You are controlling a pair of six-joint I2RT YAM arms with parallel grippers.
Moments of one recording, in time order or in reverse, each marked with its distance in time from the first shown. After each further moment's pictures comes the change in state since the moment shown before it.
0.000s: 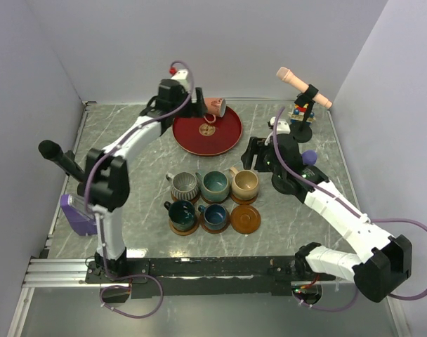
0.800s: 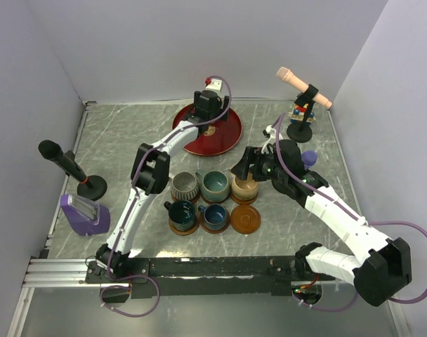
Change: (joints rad) left arm -0.143 0.632 0.621 0.029 -0.333 0.131; right arm -0.053 -0.029 -0.108 0.070 -0.336 0.060
